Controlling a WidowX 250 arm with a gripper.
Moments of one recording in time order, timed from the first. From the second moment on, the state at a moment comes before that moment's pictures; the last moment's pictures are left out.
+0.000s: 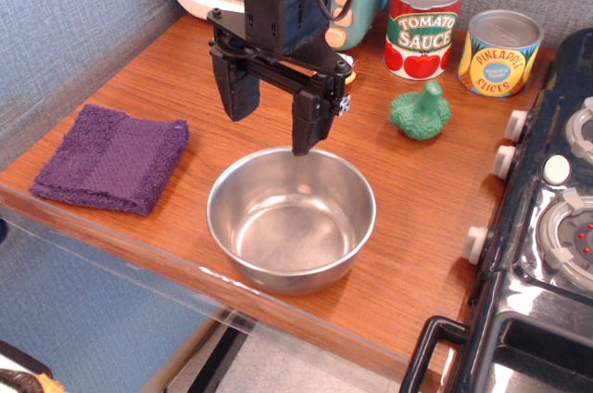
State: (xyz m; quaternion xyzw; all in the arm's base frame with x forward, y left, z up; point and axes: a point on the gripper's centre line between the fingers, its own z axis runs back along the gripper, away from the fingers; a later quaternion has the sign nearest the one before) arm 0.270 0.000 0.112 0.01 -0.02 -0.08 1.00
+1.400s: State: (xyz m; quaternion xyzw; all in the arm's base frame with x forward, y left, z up) arm 0.227 0.141 0.052 0.02 -0.02 0.02 1.00
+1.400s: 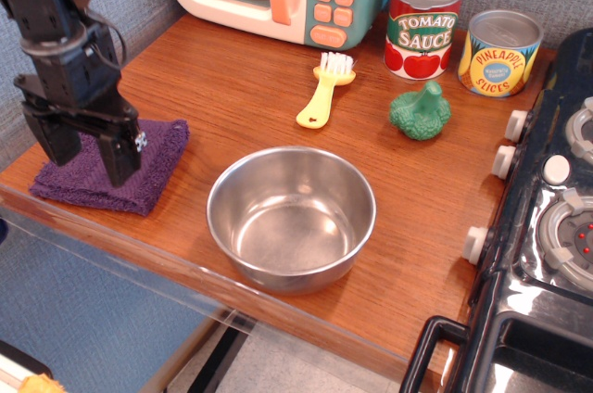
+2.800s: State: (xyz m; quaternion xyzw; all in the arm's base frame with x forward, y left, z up) arm 0.252 0.169 0.011 0.04 -0.03 0.02 1.00
